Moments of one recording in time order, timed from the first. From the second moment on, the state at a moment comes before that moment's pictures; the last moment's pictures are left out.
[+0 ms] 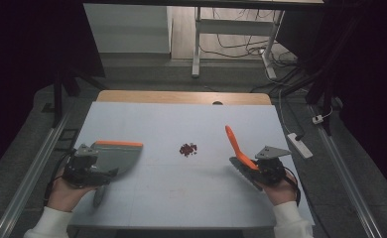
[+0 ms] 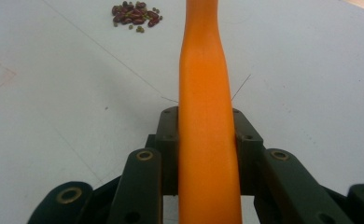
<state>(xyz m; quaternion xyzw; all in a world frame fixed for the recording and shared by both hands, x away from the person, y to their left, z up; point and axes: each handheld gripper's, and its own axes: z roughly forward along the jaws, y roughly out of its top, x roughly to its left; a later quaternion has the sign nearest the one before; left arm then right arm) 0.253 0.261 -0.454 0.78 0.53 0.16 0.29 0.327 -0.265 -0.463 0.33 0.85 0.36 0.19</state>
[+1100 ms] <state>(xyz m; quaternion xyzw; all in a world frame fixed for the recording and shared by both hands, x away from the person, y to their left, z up) 0.259 0.275 -0.499 0.76 0.60 0.07 0.25 0.327 -0.263 -0.469 0.33 0.86 0.34 0.19</state>
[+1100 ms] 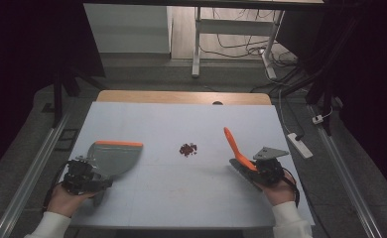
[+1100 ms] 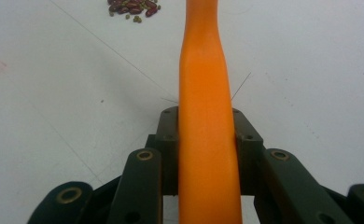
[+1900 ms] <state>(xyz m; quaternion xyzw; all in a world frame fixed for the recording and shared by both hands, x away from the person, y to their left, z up) 0.269 0.272 -0.519 0.75 0.61 0.04 0.25 0.328 -0.259 -0.472 0.33 0.86 0.33 0.19</state>
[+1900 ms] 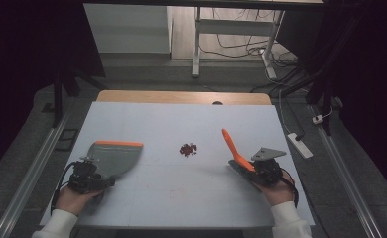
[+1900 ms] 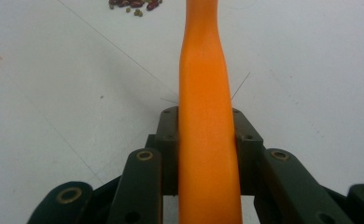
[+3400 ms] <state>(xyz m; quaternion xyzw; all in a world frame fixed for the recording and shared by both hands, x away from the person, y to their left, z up) 0.268 0.293 -0.523 0.73 0.61 0.06 0.30 0.328 -0.260 -0.474 0.33 0.87 0.33 0.19</state>
